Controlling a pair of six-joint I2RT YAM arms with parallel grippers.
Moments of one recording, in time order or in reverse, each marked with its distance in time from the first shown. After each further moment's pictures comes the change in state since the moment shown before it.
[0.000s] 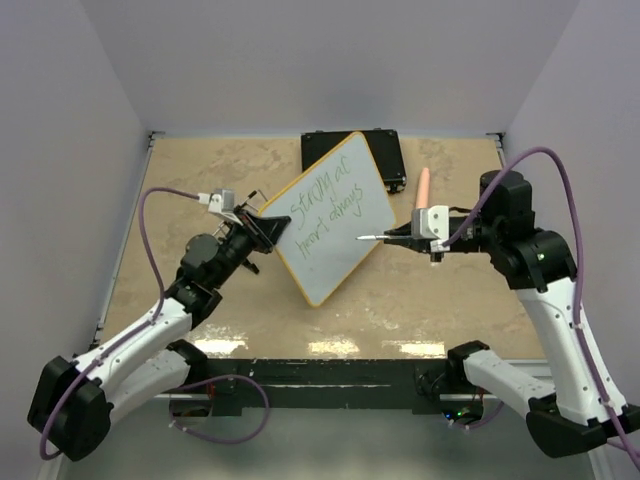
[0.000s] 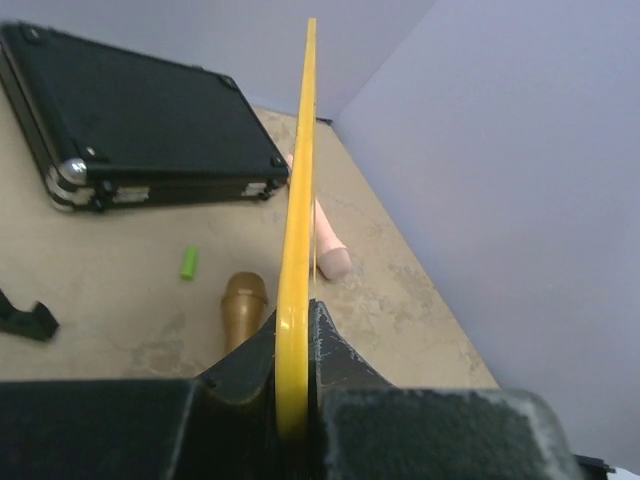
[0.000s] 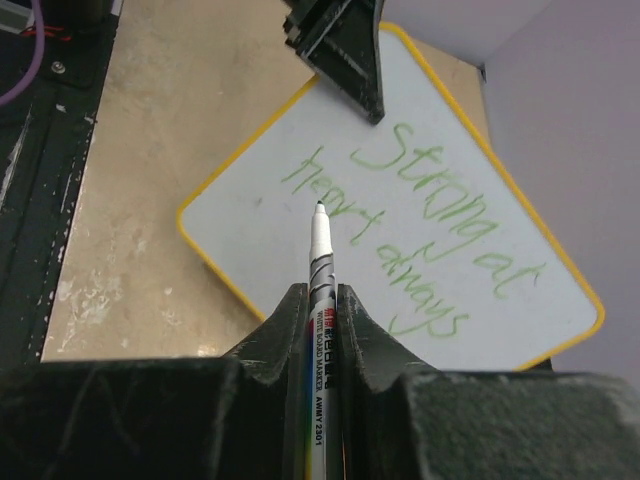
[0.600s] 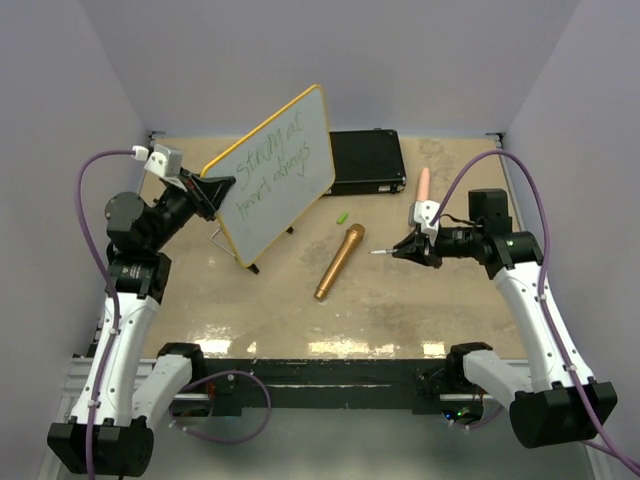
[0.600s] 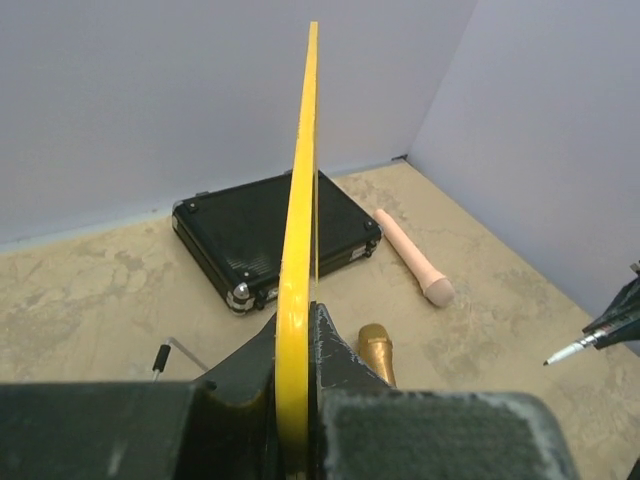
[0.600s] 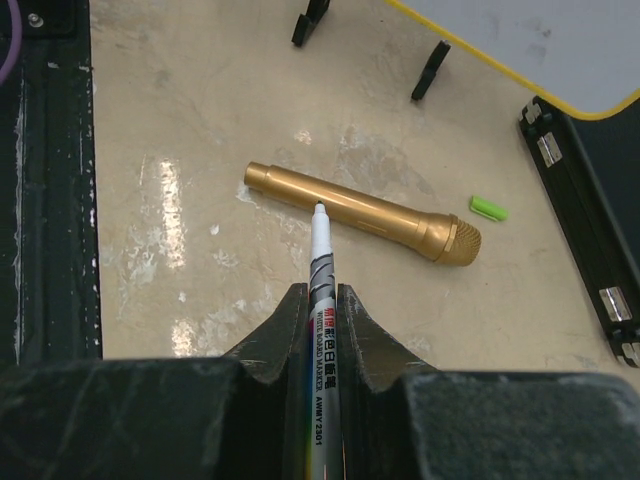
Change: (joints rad) left arm 0.532 -0.097 0.447 -0.487 0.500 0.365; right arm -0.225 0.017 -0.327 0.072 -0.052 0.061
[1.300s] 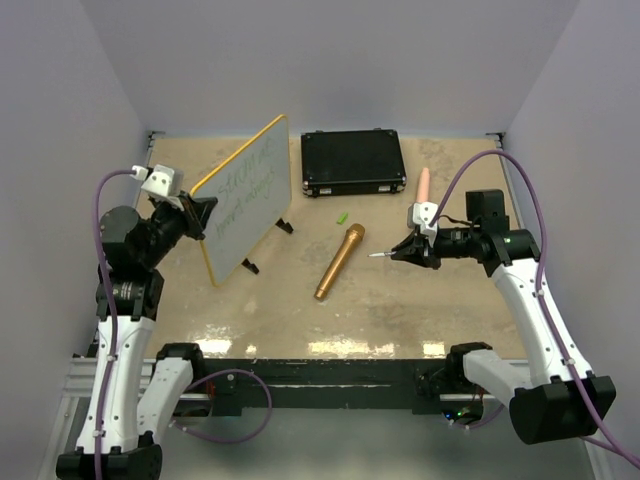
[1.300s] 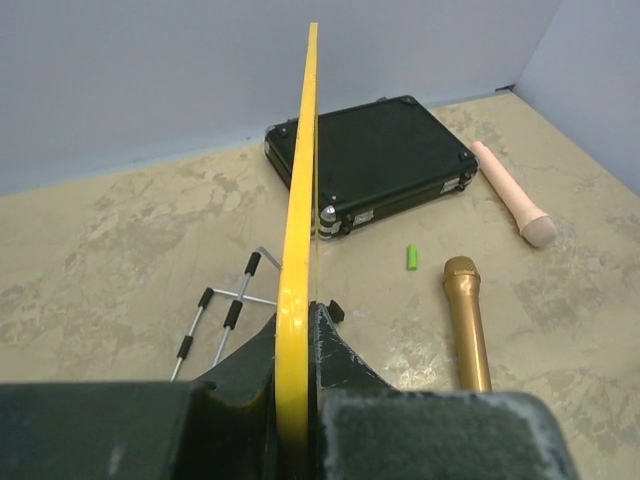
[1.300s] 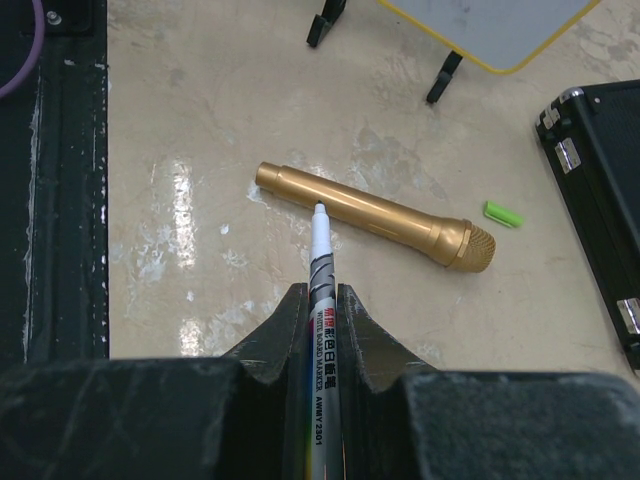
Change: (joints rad) left arm 0.070 -0.126 0.014 -0.333 -0.068 0.237; right arm 0.000 0.020 -0.008 -0.020 -0.027 -0.038
